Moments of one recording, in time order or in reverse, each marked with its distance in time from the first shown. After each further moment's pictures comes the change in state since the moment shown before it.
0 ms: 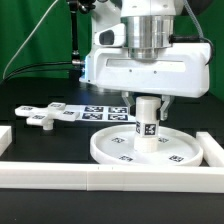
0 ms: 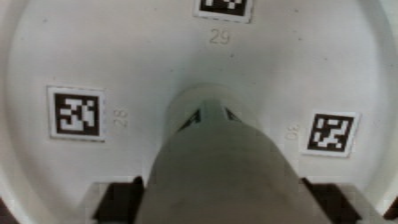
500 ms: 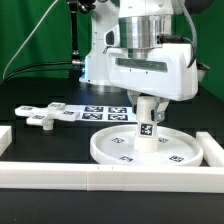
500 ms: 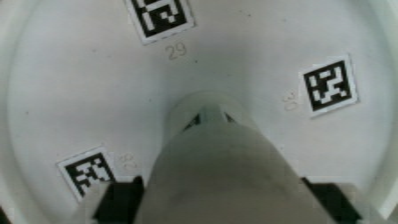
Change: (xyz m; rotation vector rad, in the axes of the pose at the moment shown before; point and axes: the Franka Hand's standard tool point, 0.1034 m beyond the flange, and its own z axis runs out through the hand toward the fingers) arm 0.000 0.000 0.000 0.019 -0.019 0.274
